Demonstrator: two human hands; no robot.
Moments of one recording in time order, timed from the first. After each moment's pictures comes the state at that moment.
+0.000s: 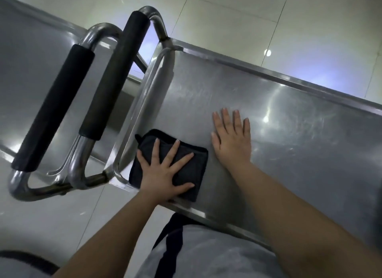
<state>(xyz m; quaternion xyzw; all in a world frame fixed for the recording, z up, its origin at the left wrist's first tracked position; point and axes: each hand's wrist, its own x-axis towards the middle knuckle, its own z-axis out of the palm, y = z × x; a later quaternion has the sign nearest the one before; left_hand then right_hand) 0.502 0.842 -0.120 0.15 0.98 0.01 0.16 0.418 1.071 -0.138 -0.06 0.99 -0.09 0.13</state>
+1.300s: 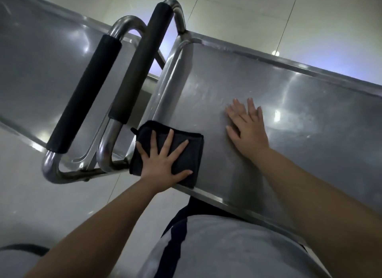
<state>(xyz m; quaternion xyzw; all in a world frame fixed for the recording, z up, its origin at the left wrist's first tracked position) 0.512 0.786 -0.114 0.09 0.97 -0.01 0.23 0.424 1.066 -0.117 -0.12 0.97 -0.21 0.07</state>
